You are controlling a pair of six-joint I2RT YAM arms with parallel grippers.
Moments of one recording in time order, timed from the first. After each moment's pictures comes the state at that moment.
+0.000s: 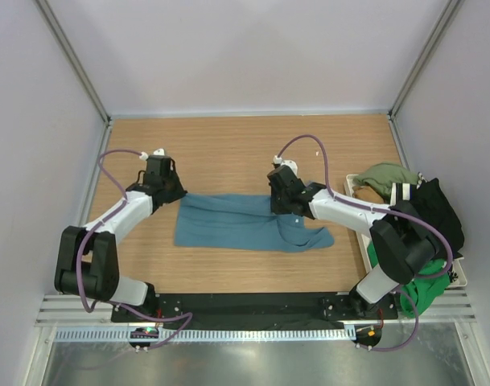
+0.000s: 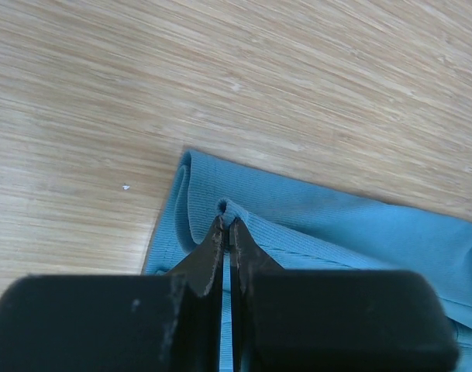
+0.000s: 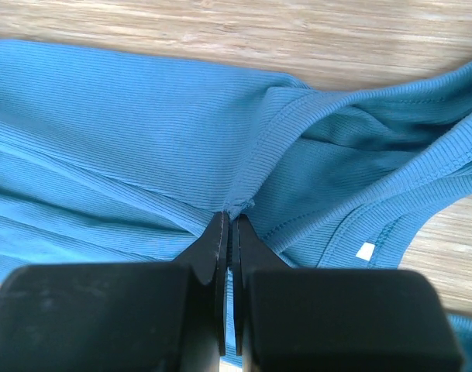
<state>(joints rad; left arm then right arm) -0.20 1.43 0.84 -0.23 -0.05 -0.55 0.68 1.59 0.98 -0.31 0.19 0.56</state>
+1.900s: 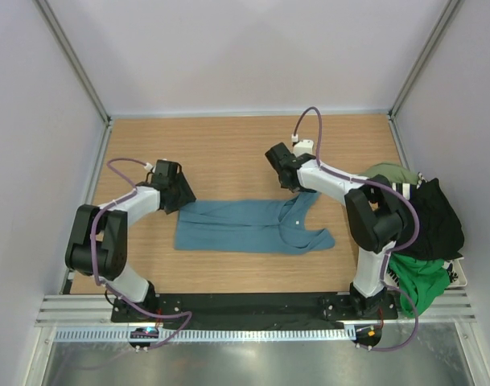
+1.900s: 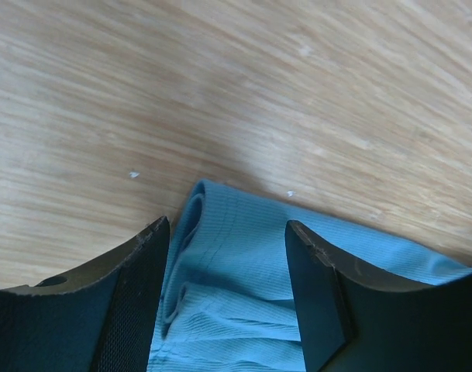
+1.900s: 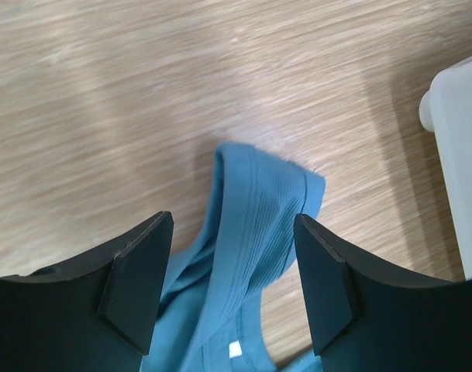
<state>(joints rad) -0.20 1.59 0.84 -0.25 -0.07 -0.65 0.57 1.87 1.32 -0.64 0.69 0.68</state>
